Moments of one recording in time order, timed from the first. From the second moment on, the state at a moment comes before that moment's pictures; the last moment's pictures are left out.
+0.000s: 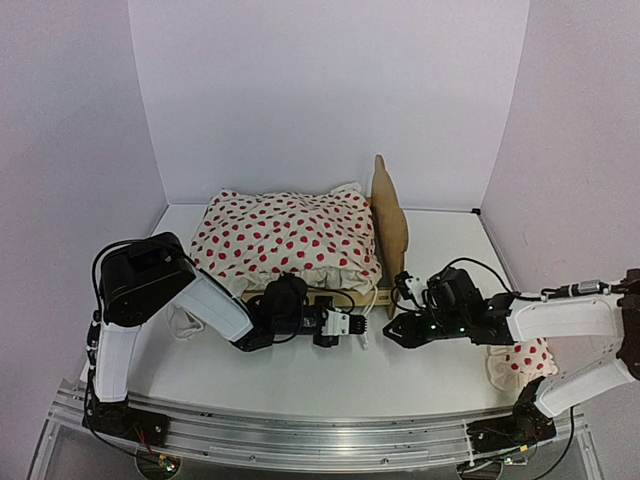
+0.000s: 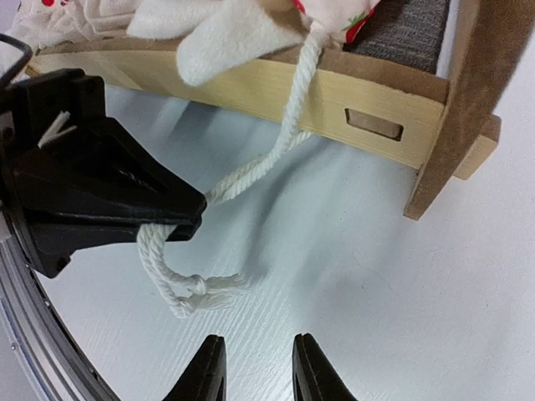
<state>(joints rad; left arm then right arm) -1.02 2.12 1.00 0.85 0.34 0.82 0.78 1.31 0.56 -0.03 -0.11 0.42</state>
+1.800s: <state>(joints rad) -0.98 2.09 1.00 0.77 0.38 0.51 0.81 1.61 0.55 0.38 0.09 0.38</state>
